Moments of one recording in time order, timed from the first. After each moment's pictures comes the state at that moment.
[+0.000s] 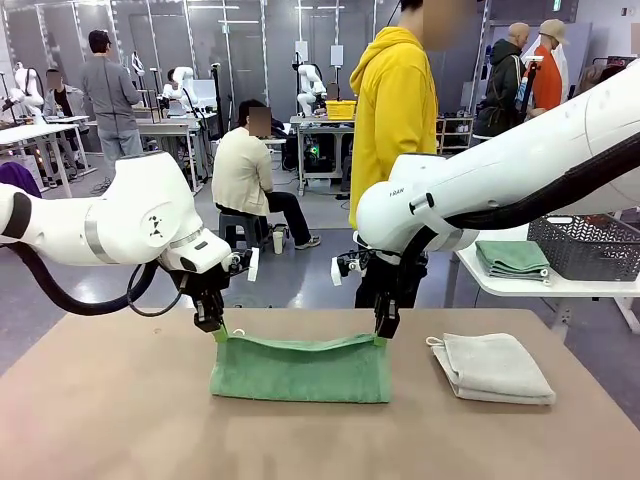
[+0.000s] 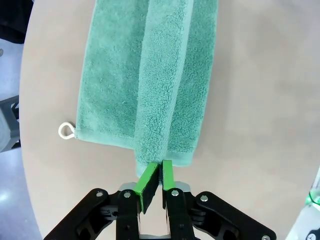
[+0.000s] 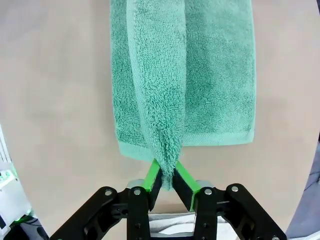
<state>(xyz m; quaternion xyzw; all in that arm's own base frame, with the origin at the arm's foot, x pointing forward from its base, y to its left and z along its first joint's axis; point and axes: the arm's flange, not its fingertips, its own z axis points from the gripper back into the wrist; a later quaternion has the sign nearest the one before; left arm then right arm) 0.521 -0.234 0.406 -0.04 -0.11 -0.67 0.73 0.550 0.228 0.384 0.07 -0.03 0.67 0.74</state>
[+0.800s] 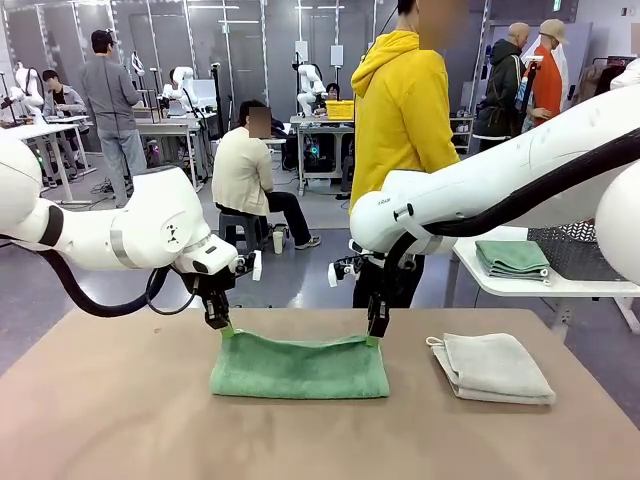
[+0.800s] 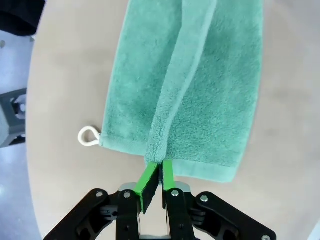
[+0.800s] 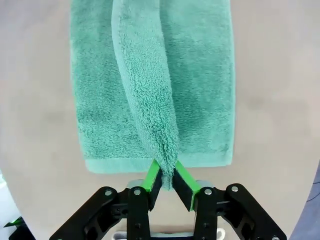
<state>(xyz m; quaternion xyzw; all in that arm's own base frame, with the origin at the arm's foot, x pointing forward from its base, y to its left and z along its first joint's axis) 0.580 -0.228 0.370 -0.05 -0.11 -0.65 0.75 0.615 0.231 0.341 0.10 -0.02 0.66 0.74</state>
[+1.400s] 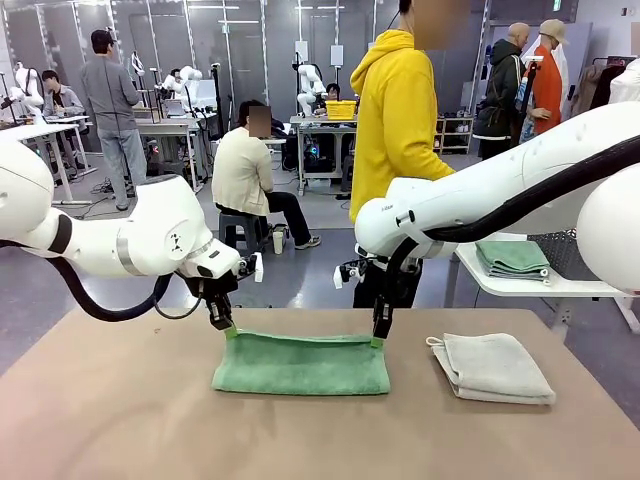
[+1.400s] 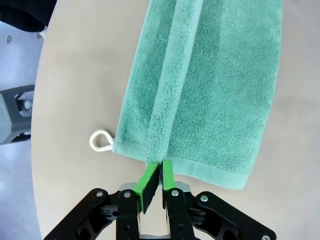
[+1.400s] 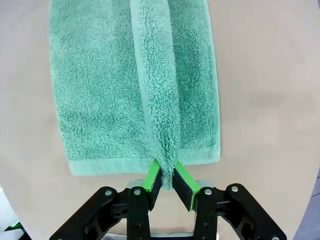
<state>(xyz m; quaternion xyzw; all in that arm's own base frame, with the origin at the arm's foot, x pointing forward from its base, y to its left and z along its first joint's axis) 0.595 -0.229 0.355 -0.04 -0.13 -0.63 0.76 0.634 0.219 0.325 0.10 -0.01 0.64 0.76</state>
